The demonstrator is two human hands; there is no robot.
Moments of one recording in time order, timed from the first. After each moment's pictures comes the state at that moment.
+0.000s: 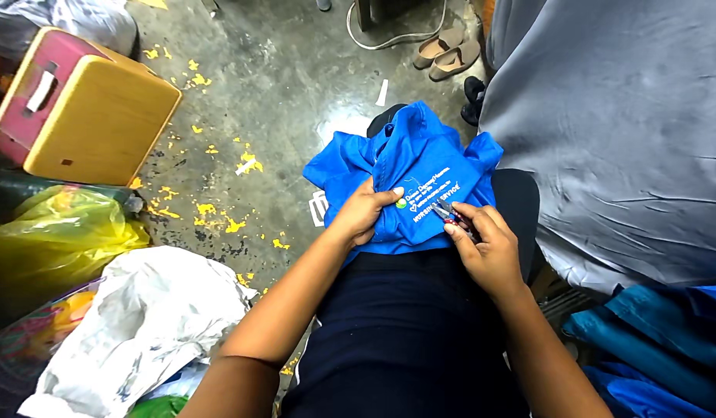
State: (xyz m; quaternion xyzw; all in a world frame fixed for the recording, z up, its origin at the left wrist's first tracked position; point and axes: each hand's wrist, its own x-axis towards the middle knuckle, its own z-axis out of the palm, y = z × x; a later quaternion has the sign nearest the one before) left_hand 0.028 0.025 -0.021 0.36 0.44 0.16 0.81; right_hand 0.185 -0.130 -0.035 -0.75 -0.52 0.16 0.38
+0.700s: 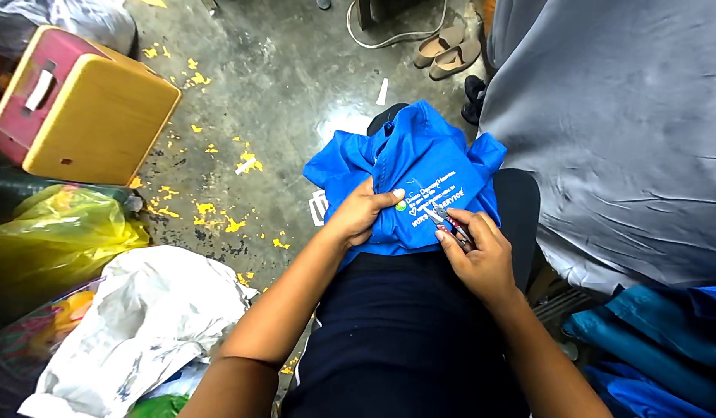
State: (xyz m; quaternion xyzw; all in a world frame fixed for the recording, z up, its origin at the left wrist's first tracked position) left_hand 0.023 0.028 -0.019 0.37 0.41 0.15 0.82; right_hand 0.171 -0.130 -0.034 -0.74 -0.52 0.14 0.40
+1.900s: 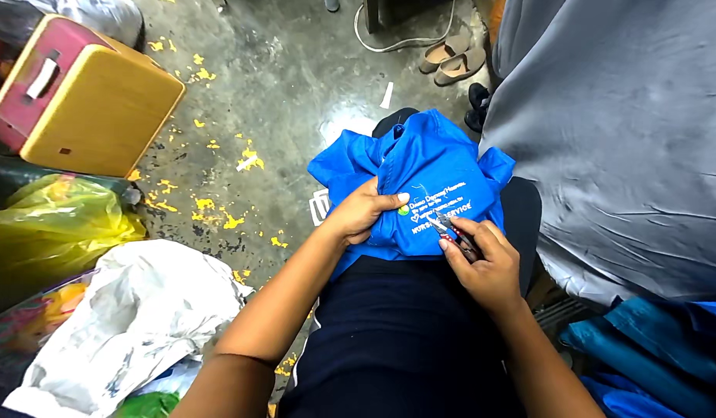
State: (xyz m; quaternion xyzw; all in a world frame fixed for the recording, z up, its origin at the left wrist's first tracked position) left_hand 0.015 0.034 -0.017 0.37 0.35 0.14 0.85; right_hand 0.172 -0.130 -0.028 -0.72 -0.53 0.14 0.43
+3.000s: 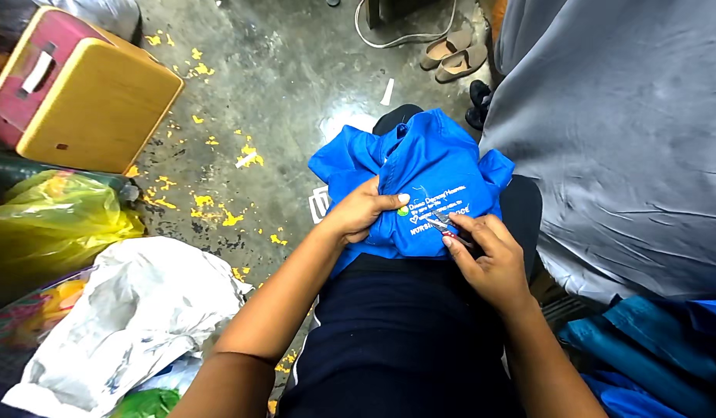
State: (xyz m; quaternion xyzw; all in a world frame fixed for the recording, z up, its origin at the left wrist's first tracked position) left_hand 0.012 0.033 -0.019 0.38 0.35 0.13 0.85; right_hand 0.182 -0.132 -0.026 -0.72 -0.56 0.16 0.38
